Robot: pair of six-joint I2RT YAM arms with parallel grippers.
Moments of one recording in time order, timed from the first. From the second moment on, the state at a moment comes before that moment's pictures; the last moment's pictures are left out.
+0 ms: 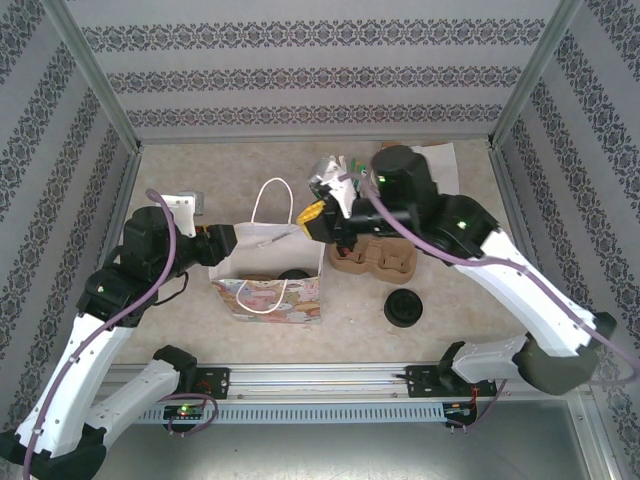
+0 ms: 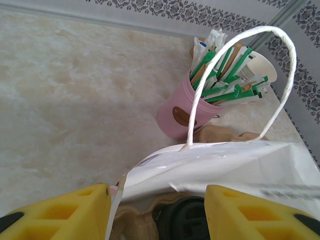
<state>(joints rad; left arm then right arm) -0.36 0.77 1.09 -0.83 0.10 -0.39 0.85 1.33 1.65 -0.78 -0.48 -0.03</state>
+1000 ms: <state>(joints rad) -0.36 0.79 1.08 -0.83 0.10 -0.39 0.91 1.55 1.87 -0.93 -0.26 -0.08</state>
